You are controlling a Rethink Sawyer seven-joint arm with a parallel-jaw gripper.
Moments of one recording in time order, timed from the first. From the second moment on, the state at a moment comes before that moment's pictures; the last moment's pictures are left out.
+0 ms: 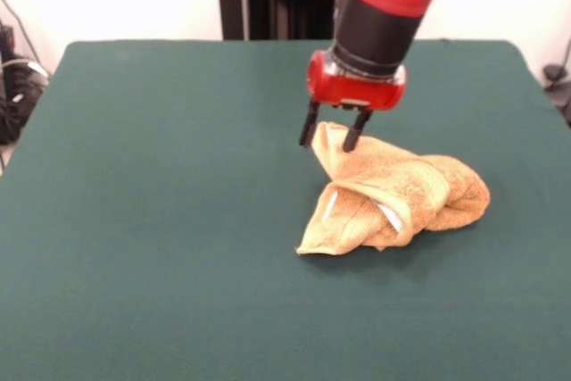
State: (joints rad) arm 0.10 -0.38 -0.28 1.53 0.00 0.39 1.58
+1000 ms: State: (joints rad) arm 0.07 -0.31 -0.28 1.52 0.10 0.41 1.58
